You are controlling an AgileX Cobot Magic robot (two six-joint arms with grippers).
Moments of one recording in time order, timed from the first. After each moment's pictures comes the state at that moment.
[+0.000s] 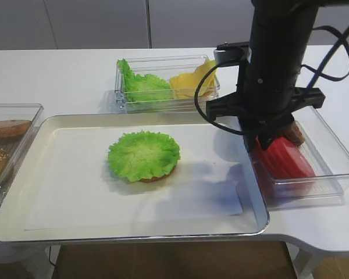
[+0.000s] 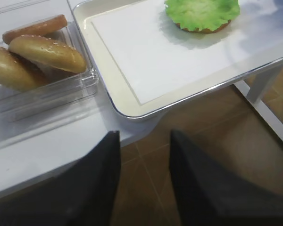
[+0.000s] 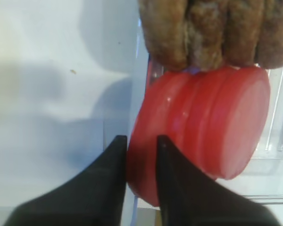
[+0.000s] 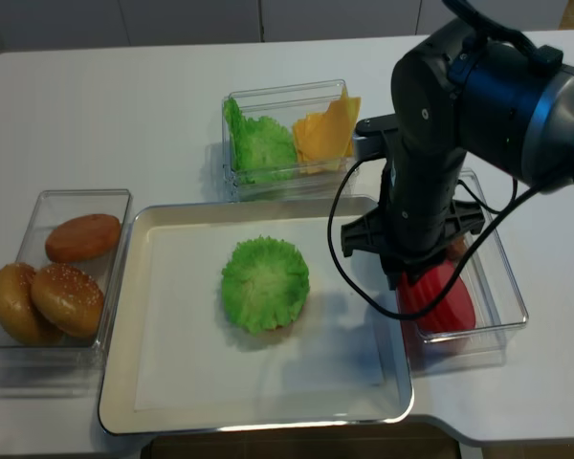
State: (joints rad) left arm -0.11 -0.02 -0.49 -0.16 1.19 0.17; right arm 0.57 1.73 -1.36 0.01 1.22 0.43
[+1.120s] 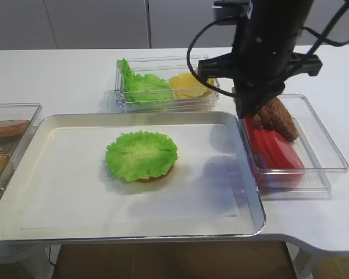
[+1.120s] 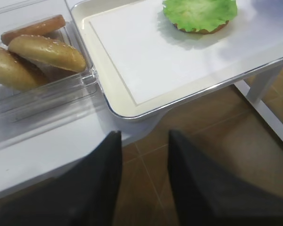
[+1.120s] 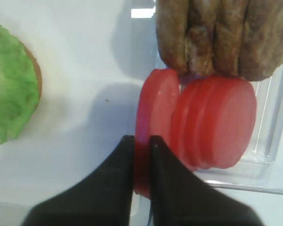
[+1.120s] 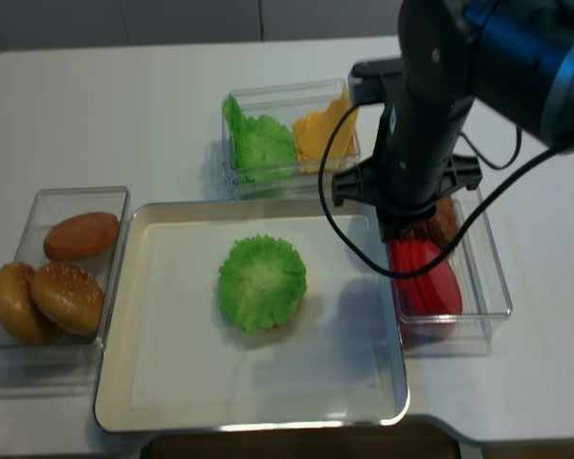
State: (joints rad) left arm -0.11 -0.02 -0.49 -0.16 1.19 0.17; right arm 0.57 1.70 -1.48 0.02 1.24 0.43
